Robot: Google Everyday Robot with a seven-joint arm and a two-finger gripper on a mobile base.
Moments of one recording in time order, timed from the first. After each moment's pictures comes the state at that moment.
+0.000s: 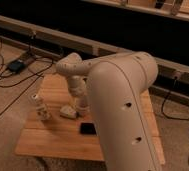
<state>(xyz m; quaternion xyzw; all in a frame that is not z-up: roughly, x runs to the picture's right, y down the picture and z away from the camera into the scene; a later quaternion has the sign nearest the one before) -0.067 0.087 0.830 -0.35 0.22 0.30 0.86</state>
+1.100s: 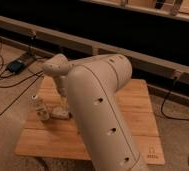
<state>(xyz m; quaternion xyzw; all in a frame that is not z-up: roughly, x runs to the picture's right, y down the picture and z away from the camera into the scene) -0.119 0.090 0.844 -0.36 0.24 0.27 0.86</state>
